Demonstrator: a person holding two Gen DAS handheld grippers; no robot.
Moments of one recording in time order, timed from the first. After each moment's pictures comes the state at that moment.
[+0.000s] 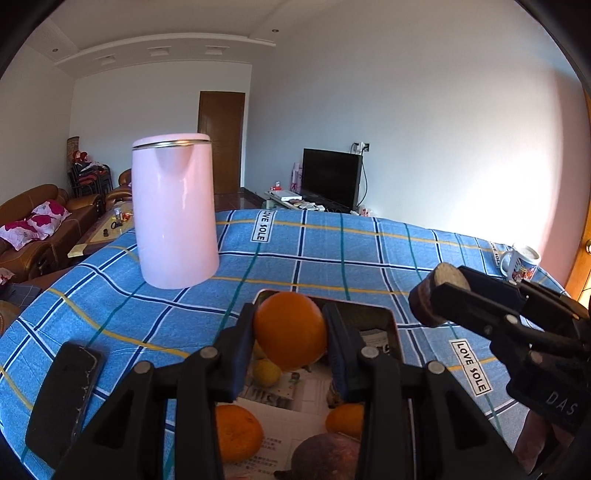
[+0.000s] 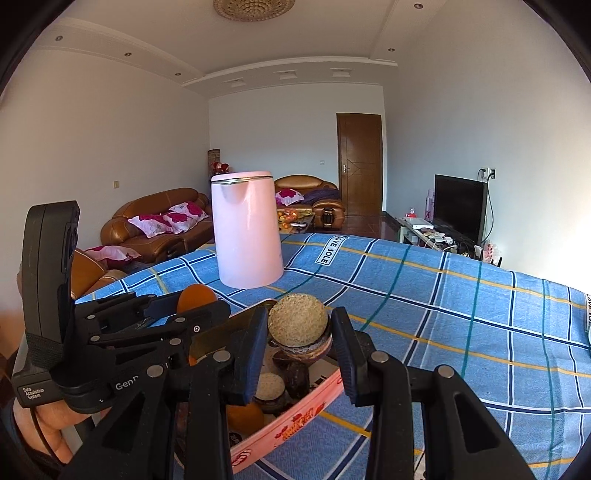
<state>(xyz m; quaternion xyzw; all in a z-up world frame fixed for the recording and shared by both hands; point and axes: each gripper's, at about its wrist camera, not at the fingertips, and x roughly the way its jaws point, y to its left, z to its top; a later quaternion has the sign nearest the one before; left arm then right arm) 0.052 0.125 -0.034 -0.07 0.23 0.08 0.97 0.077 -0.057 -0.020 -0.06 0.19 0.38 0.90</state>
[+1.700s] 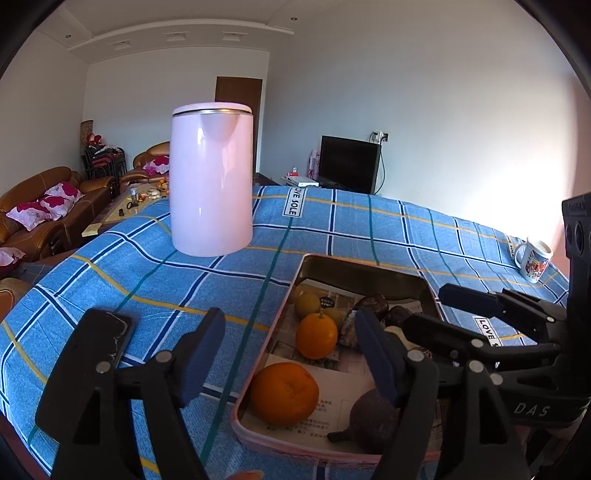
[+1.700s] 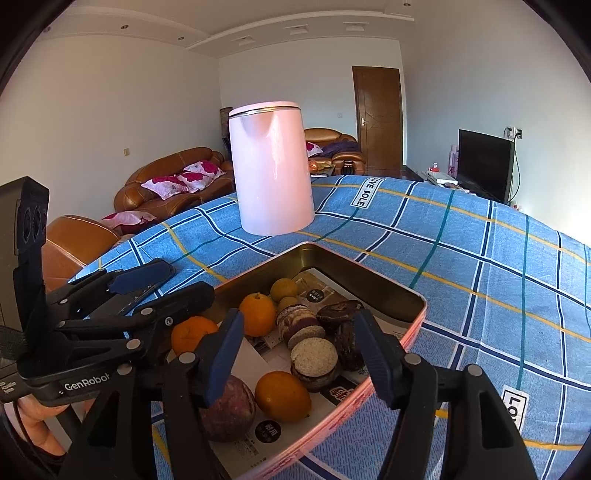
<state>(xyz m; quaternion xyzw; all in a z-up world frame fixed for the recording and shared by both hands) 0.027 0.151 -0.052 -0.08 0.25 0.10 0.96 0.087 -0.017 -0.059 -0.08 0.28 0.41 0.87</state>
